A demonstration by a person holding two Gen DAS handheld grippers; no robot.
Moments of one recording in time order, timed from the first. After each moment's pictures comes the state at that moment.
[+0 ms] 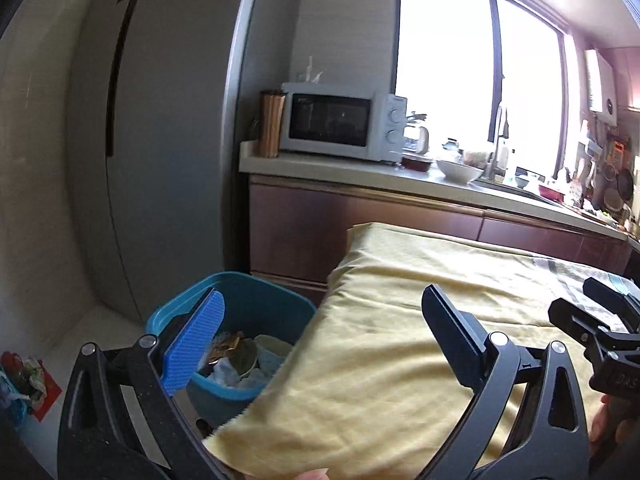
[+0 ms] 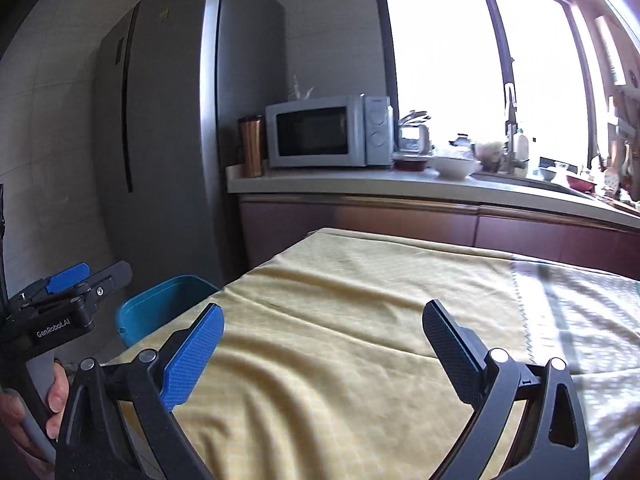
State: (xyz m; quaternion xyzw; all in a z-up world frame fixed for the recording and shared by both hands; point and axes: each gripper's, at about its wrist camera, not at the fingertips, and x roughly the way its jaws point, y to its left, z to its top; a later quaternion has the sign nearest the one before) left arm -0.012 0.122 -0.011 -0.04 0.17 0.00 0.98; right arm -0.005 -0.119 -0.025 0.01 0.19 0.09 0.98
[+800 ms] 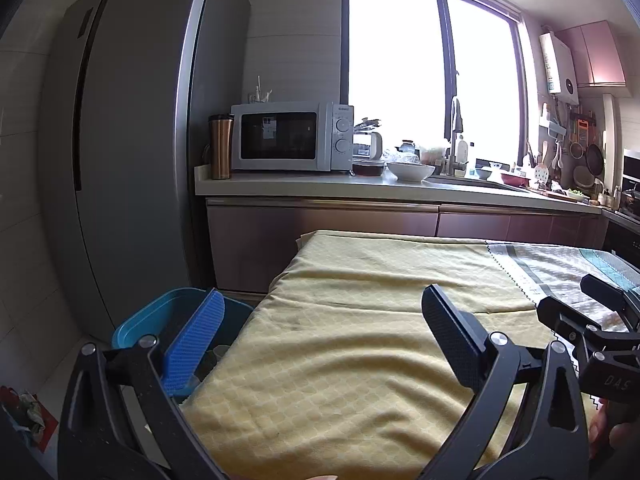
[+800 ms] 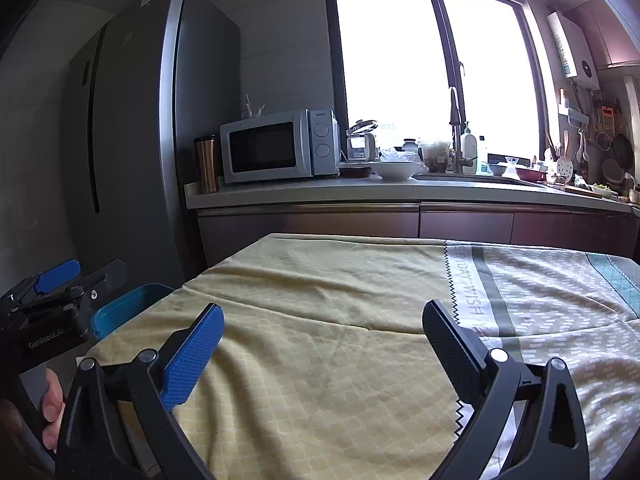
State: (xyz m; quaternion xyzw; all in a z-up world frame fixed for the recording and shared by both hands) left arm -0.038 0.058 -0.010 0.00 0.14 -0.05 0.99; right arm -0.052 -0.167 -0.034 0.04 0.16 0.02 0.99
